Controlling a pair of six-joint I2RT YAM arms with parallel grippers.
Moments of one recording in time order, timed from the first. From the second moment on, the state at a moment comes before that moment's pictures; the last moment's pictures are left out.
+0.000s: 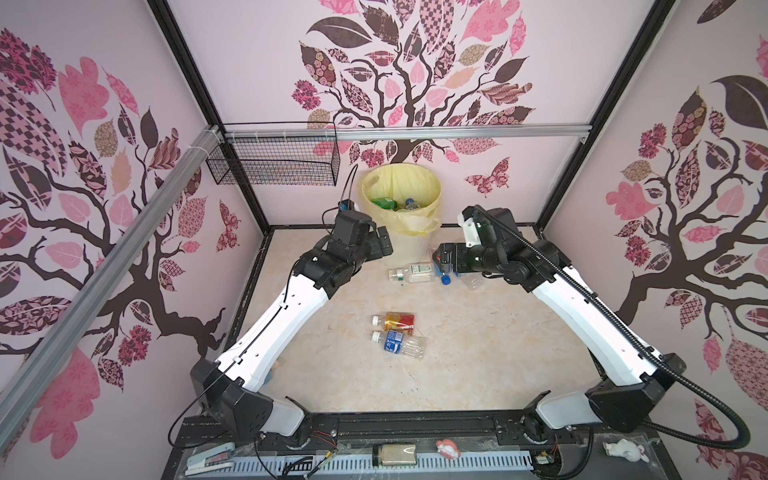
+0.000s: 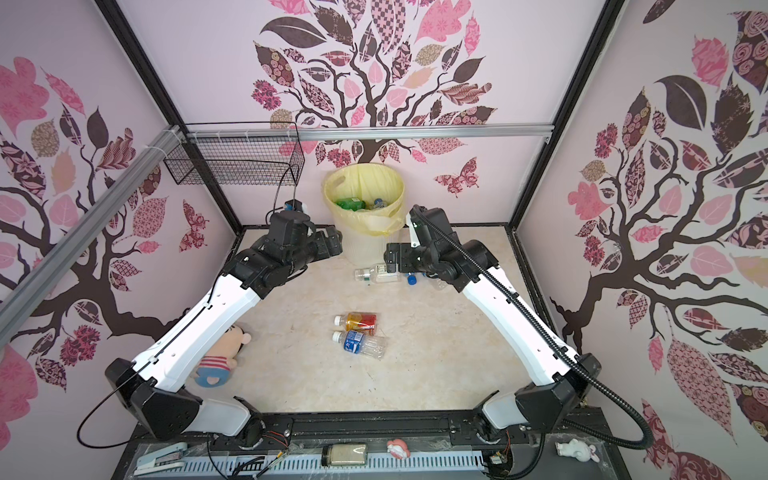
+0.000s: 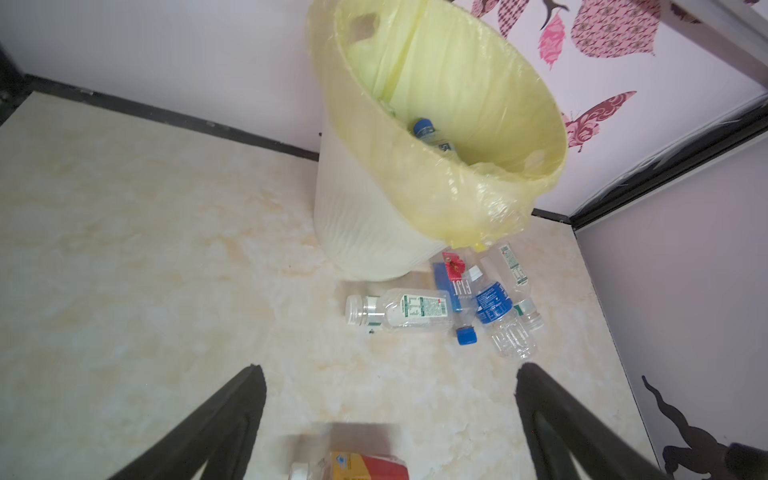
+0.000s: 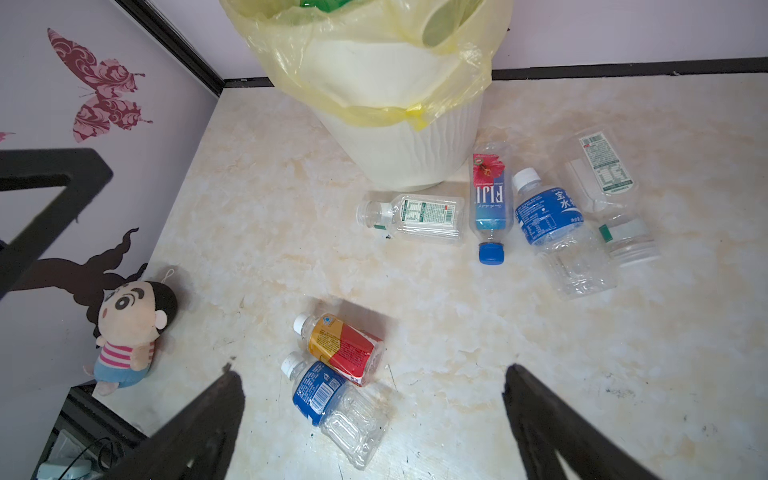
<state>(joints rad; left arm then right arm) -0.56 1.41 1.52 -0.69 -0.26 -0.62 0.57 1.40 1.61 -0.91 0.01 0.42</state>
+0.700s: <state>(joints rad) -0.56 1.25 0.96 -0.77 0.13 -1.30 0.78 1.31 1.31 -0.88 0.12 0.35</state>
